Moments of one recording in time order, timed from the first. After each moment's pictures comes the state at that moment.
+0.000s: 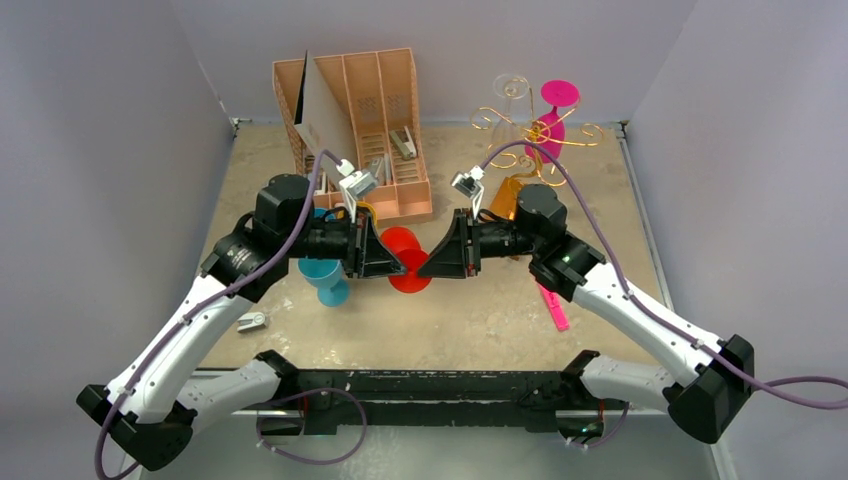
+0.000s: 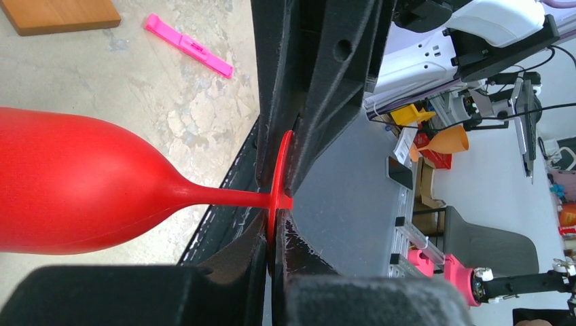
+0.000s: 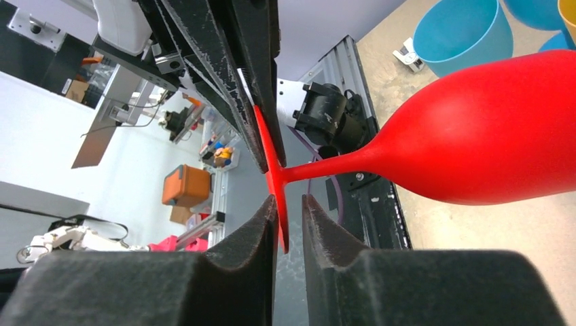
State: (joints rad) left arm -0.59 0.98 1.18 -0.61 0.78 -0.47; right arm 0.71 1.11 0.96 0.02 -0.89 0.72
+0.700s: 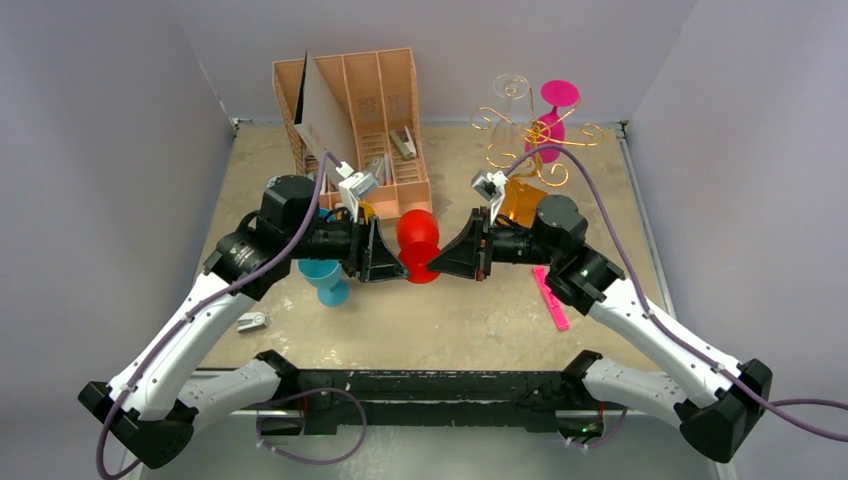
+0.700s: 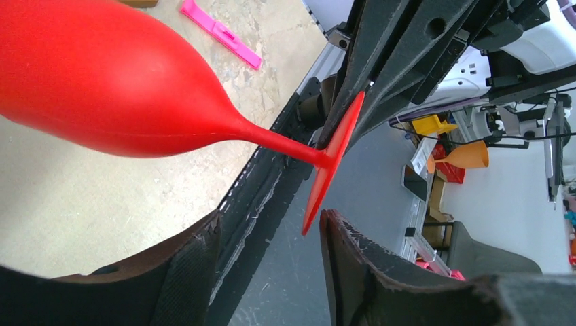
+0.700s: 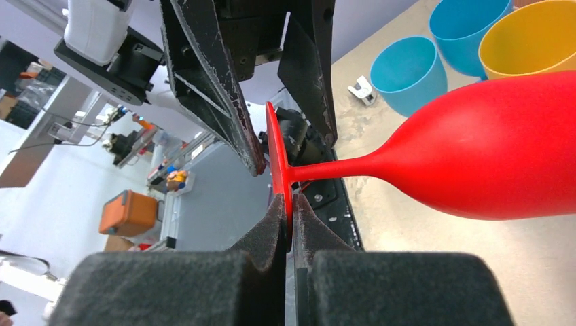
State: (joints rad) left arm -0.59 0.99 1.18 -0.67 0.71 -0.47; right arm 0.71 1.00 0.93 0.00 -0.77 0.63
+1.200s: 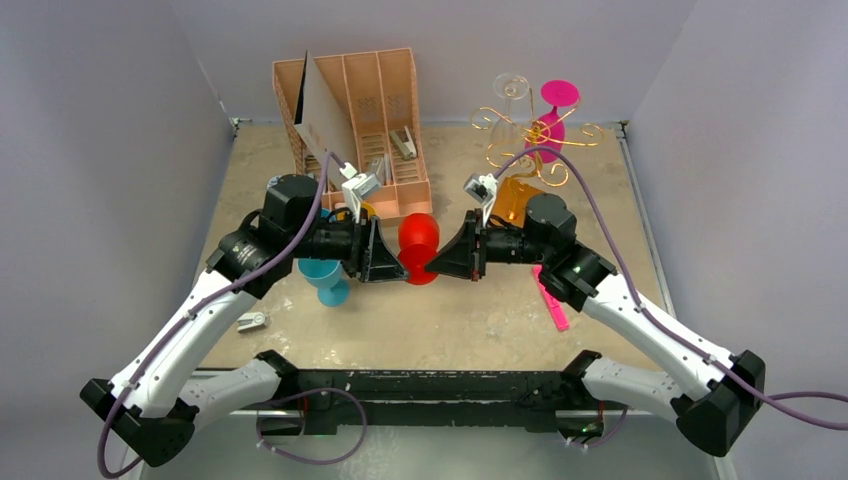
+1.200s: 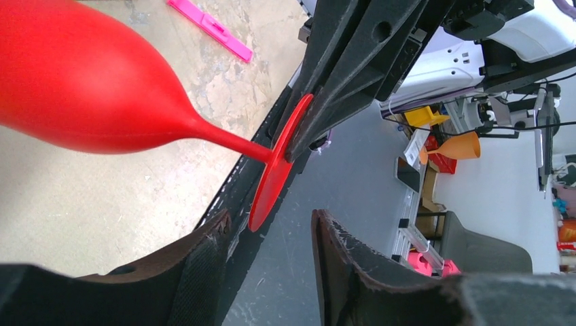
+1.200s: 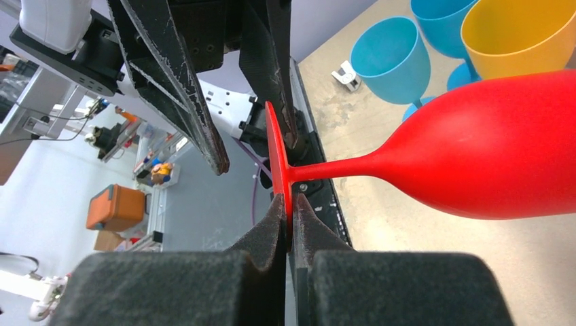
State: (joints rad) left arm -0.59 1.00 1.18 -0.67 0.73 -0.47; right arm 0.71 1.02 0.91 -0.04 -0.73 0.56
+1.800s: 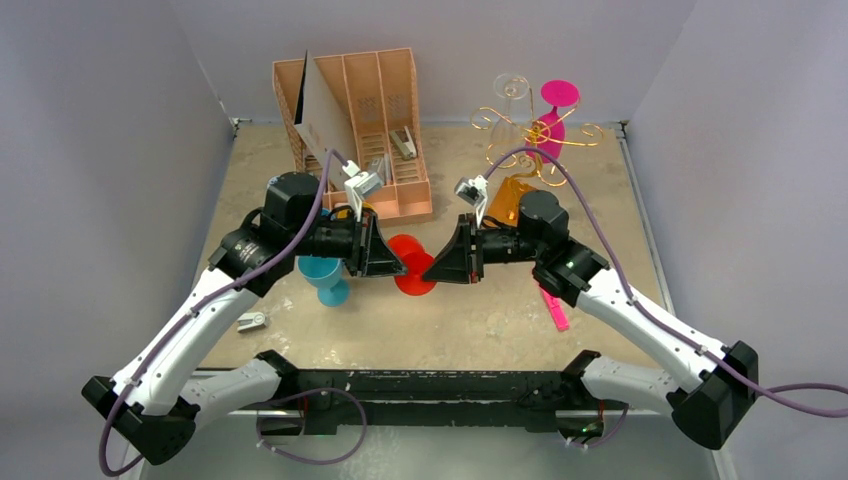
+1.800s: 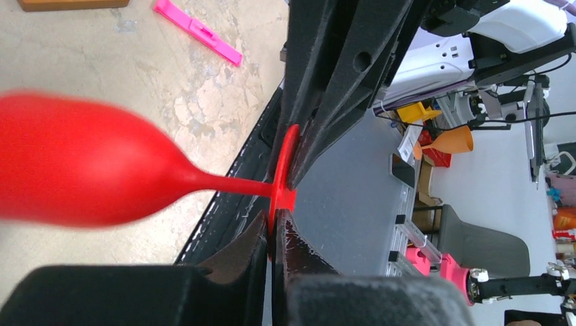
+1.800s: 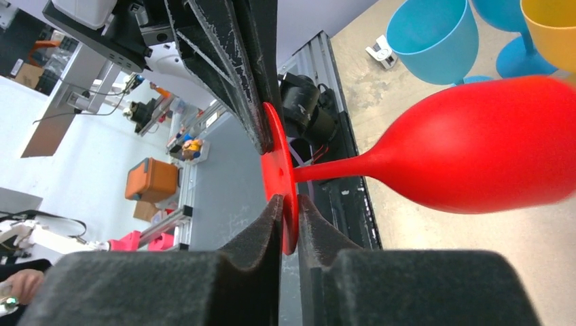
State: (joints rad) left arm -0.59 1.01 1.18 -0.64 0.77 -0.47; right arm 0.71 1.07 0.92 -0.03 -0.86 0.60
